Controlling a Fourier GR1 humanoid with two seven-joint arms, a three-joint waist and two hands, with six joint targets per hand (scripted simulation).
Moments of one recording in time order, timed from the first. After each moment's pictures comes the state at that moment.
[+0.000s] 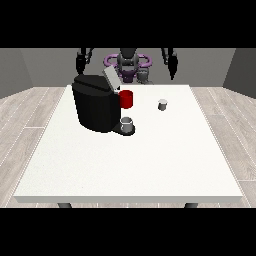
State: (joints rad) left arm -0.02 0.08 -0.01 -1.58 -0.01 0.00 -0.01; right arm -0.01 -0.09 -0.03 -1.55 0.00 0.03 0.00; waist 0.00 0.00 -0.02
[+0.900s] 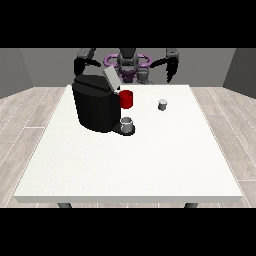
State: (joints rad) left arm -0.04 0.18 -0.04 -1.52 -0.08 -0.13 -0.04; right arm 0.00 -0.04 -0.07 -1.51 -0.07 0.03 -0.14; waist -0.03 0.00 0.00
